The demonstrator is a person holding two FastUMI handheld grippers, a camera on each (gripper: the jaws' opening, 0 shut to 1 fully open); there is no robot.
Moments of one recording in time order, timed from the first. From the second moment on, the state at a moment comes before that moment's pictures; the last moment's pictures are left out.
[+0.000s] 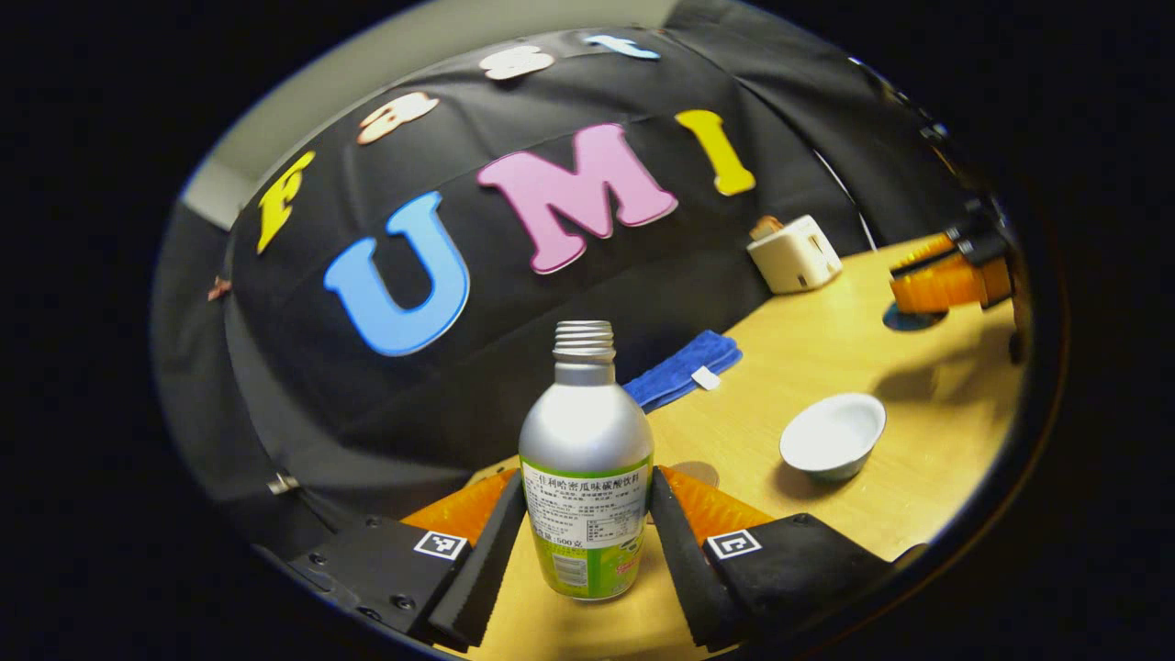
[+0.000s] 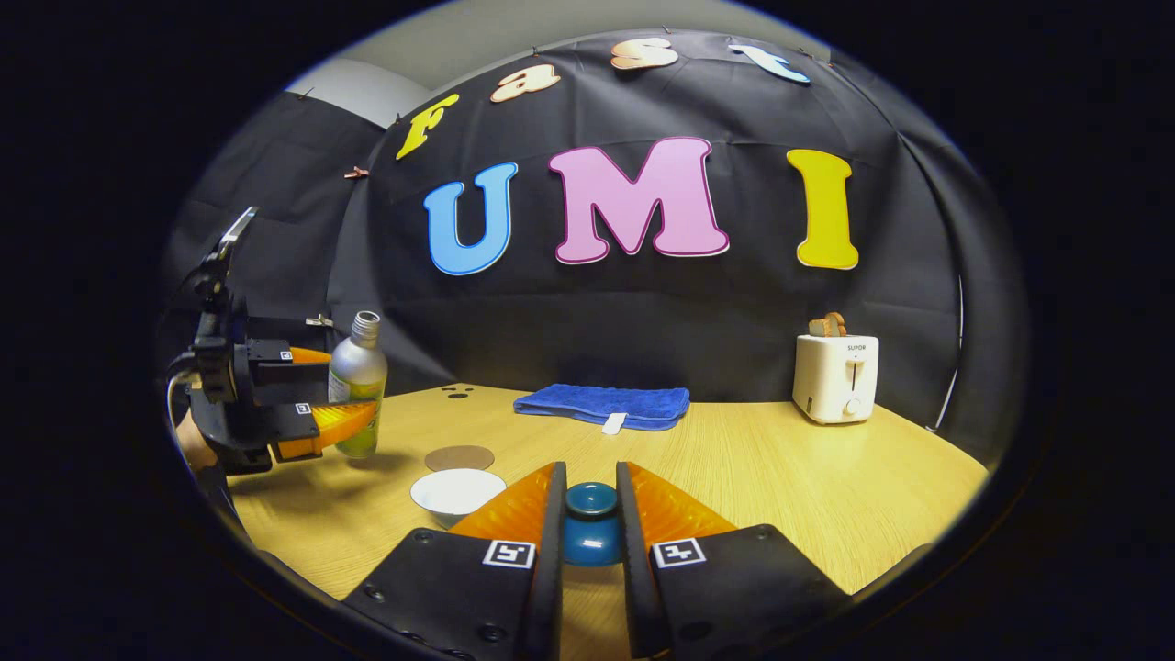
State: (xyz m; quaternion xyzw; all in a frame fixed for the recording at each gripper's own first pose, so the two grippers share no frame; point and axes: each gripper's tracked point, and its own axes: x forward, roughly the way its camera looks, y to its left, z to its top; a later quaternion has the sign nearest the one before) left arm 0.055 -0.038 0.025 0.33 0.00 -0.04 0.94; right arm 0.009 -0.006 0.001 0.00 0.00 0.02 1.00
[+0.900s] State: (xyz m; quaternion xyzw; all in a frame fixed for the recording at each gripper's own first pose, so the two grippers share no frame) left arm 0.072 -0.049 -0.010 0.68 0.03 -0.07 0.73; right arm 0.010 -0.005 0.000 0.00 0.00 0.02 1.00
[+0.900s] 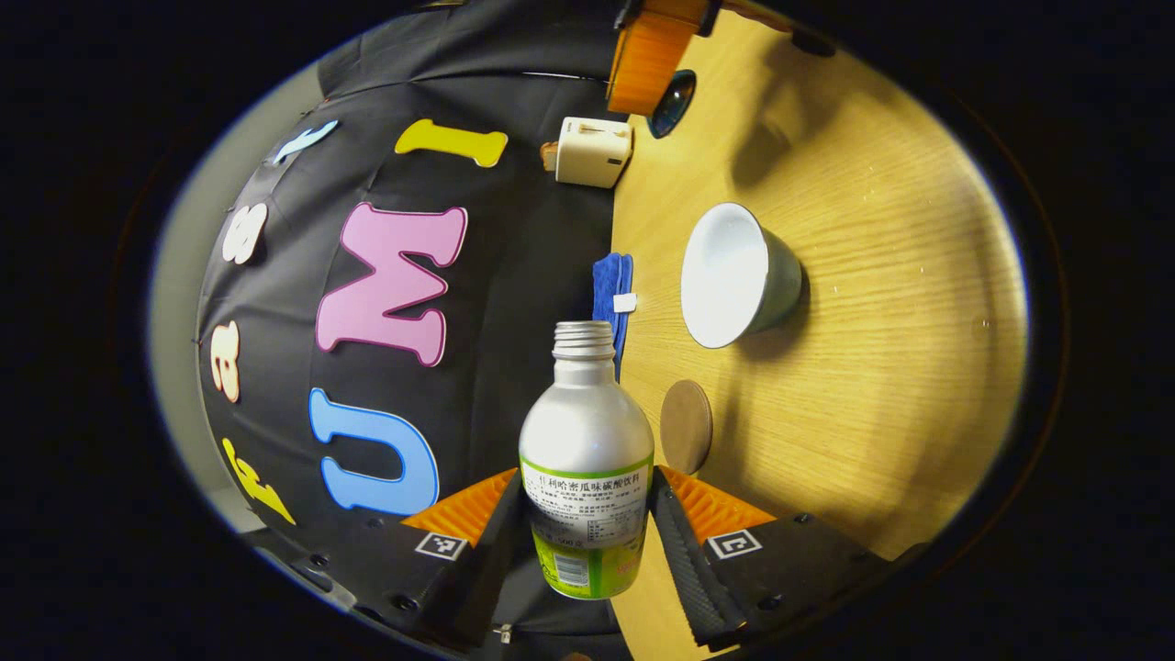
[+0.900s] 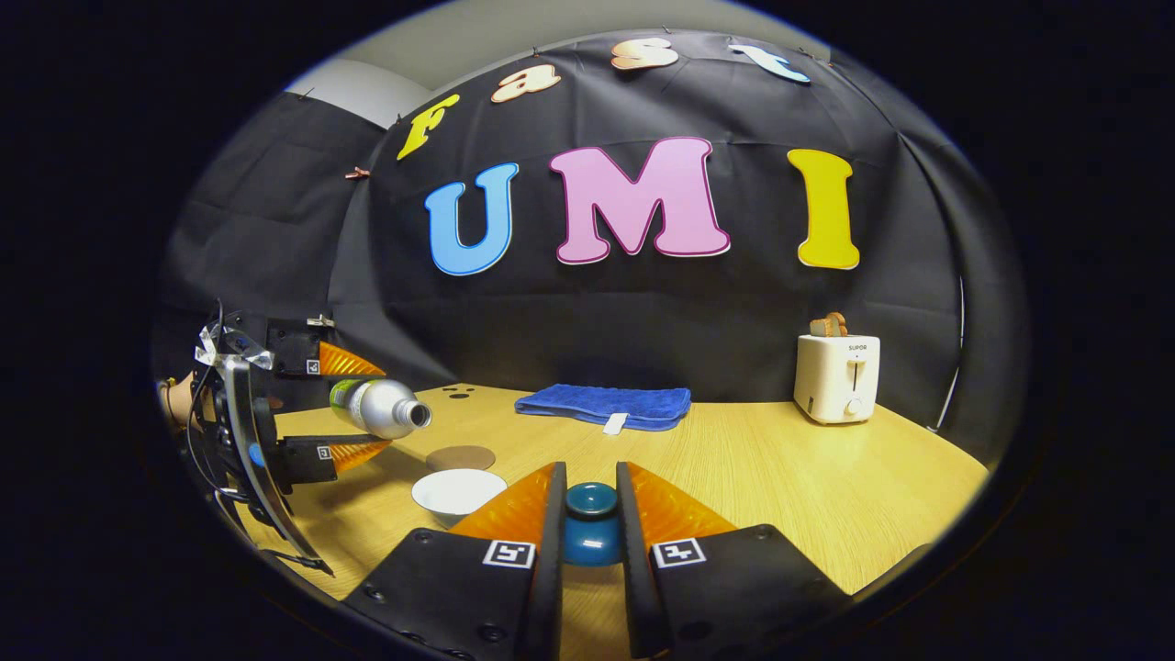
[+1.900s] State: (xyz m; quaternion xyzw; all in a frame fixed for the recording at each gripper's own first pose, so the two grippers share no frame) left arm 0.085 -0.056 0.012 0.79 0.01 -0.07 0.62; right arm 0.009 -0.005 0.001 0.00 0.00 0.03 1.00
